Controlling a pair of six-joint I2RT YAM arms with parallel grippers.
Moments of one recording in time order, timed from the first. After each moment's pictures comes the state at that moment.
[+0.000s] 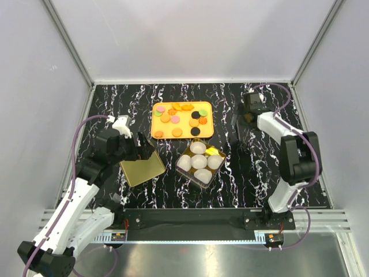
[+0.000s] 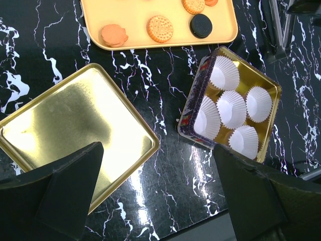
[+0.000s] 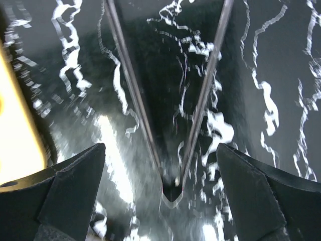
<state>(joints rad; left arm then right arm) -0.36 0.75 0.80 -0.62 0.11 -0.40 0.19 1.73 1.20 -0.38 0.20 0.38</state>
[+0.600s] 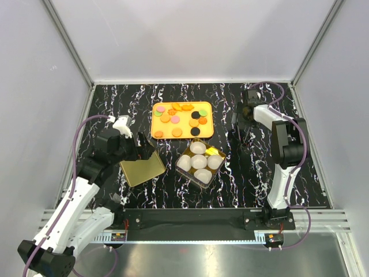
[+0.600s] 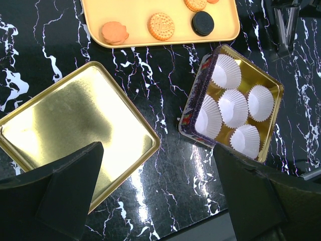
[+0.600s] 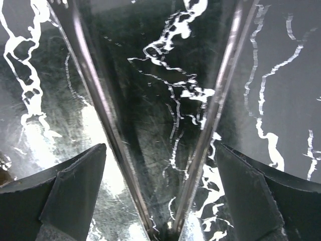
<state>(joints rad) -0.36 0.76 0.79 -0.62 0.11 -0.40 0.15 2.00 1.39 -0.40 0.21 0.31</state>
